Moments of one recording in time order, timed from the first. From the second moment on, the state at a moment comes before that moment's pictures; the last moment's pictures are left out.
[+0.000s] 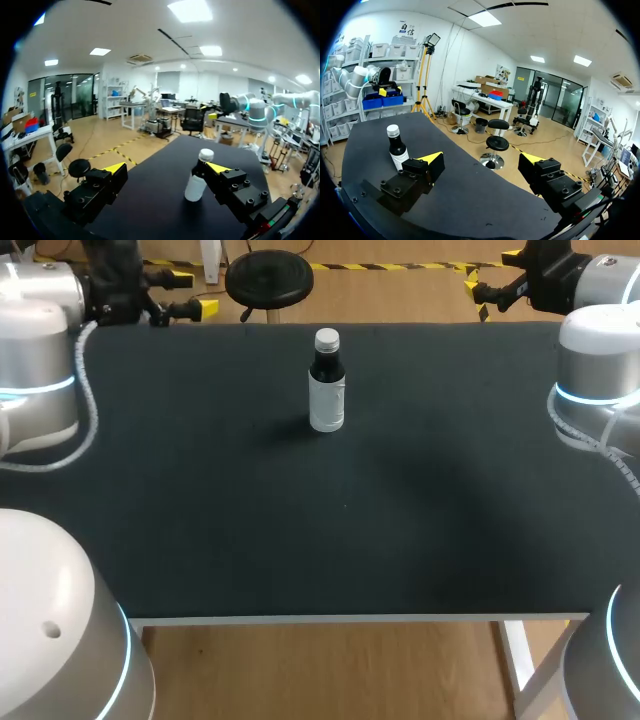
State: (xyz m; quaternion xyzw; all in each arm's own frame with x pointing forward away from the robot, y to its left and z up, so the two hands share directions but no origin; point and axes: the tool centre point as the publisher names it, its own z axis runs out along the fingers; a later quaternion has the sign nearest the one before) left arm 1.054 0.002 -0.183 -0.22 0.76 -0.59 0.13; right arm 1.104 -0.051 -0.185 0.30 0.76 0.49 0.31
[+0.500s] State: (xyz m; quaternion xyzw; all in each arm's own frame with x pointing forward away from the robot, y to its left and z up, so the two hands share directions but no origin) left arm 1.051 0.007 -0.193 -0.13 0.76 -0.64 0.06; right arm 1.104 -0.051 -0.185 0.30 0.76 0.49 0.31
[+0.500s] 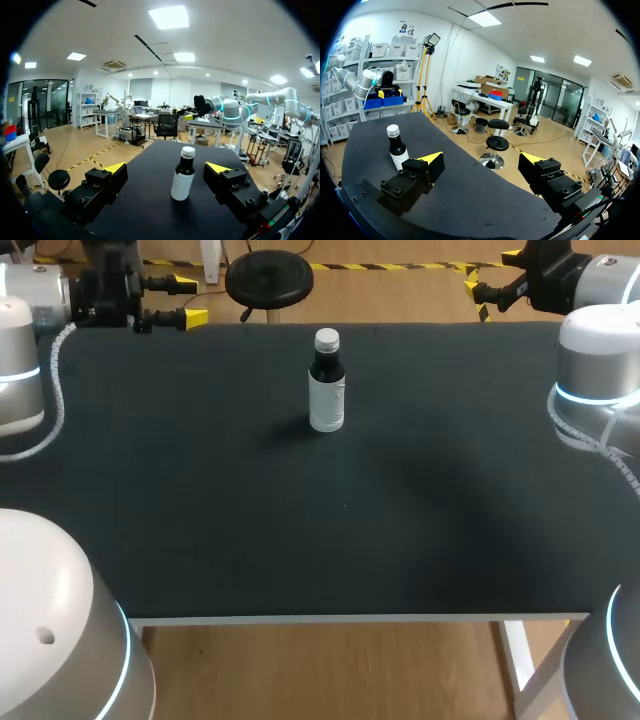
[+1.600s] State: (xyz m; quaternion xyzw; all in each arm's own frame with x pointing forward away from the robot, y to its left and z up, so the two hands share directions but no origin) left arm 1.009 -0.076 -0.228 -0.01 0.73 -0.68 -0.02; right arm 1.104 -0.051 -0.185 0.30 0.76 0.49 0.31
